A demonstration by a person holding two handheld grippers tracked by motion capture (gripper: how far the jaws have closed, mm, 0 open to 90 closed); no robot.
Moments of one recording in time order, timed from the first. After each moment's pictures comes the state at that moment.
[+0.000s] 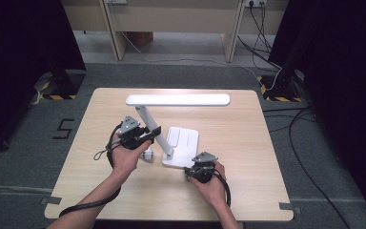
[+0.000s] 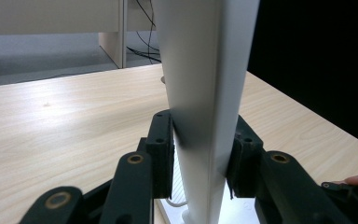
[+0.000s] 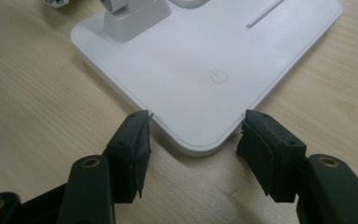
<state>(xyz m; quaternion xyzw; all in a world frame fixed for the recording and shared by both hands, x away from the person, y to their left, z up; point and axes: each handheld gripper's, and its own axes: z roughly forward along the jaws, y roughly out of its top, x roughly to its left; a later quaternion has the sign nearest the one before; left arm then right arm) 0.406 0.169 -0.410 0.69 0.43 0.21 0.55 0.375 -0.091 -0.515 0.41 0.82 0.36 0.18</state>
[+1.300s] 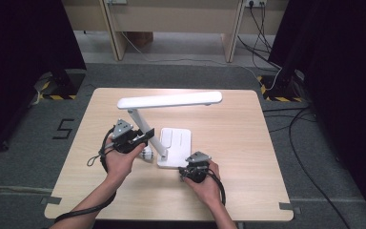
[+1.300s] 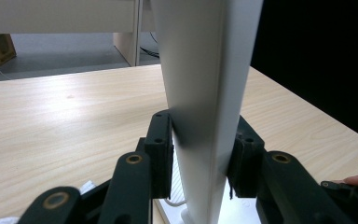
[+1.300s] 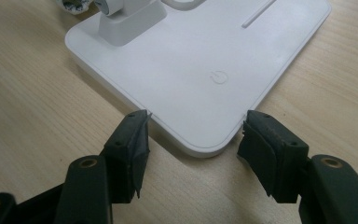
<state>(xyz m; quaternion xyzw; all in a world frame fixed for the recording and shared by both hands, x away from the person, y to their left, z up) 0.393 0.184 -0.409 0.68 0.45 0.22 0.54 0.376 -0.073 -0.516 0.39 0.83 0.36 0.18</state>
